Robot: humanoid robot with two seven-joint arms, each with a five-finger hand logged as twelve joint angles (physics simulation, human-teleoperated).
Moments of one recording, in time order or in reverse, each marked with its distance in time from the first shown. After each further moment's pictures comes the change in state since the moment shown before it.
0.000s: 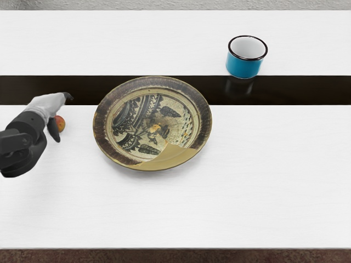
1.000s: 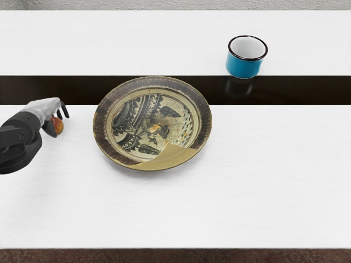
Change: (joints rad) left arm -0.007 0.012 0.005 0.019 -0.052 -0.076 0.001; right arm 0.000 0.000 0.000 0.000 0.000 0.000 0.000
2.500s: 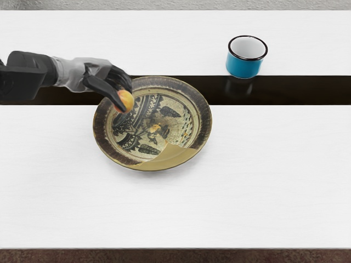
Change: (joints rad) left arm 0.015 -0.056 -0.646 -0.001 -0.775 -0.559 -0.001; right arm 0.000 0.000 0.000 0.000 0.000 0.000 0.000
